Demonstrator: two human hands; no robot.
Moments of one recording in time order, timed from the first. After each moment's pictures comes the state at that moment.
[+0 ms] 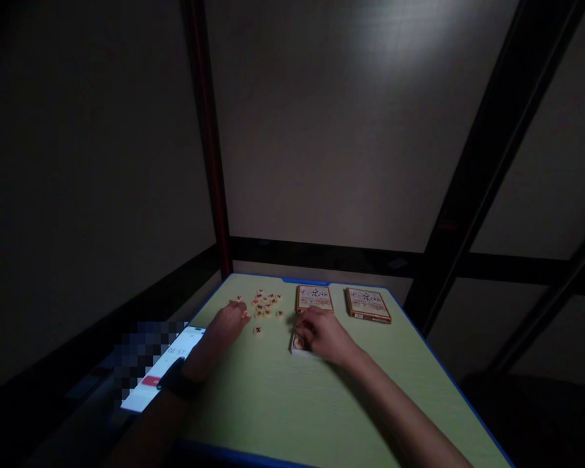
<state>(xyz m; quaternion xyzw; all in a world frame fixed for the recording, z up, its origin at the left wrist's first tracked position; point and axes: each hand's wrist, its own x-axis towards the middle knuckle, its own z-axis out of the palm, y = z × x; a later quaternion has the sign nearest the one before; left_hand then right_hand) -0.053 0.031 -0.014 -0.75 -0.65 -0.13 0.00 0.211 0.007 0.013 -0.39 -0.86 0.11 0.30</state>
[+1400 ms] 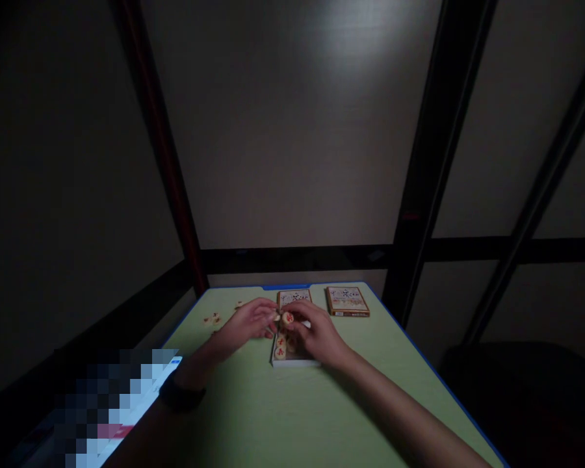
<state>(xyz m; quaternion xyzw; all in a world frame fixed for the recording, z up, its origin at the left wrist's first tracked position) 0.024 0.029 0.026 -0.64 -0.31 -0.40 -0.58 0.227 0.002 0.015 -0.32 -0.79 0.17 0.49</state>
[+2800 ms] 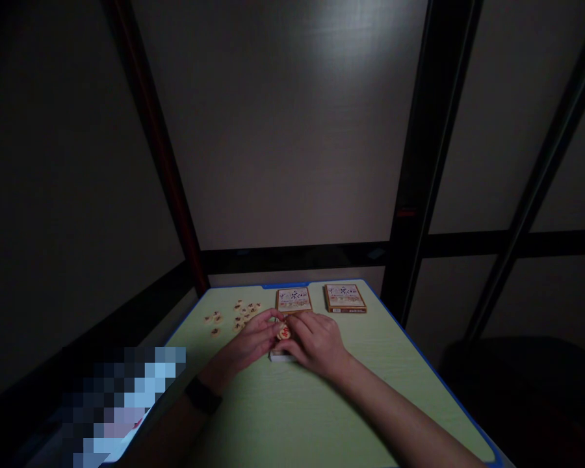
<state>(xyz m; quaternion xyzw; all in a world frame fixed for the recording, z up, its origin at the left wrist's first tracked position) 0.049 0.014 -0.005 -0.50 -0.19 -0.40 -0.74 0.235 -0.020 0.000 -0.33 -0.83 -0.20 0.41</state>
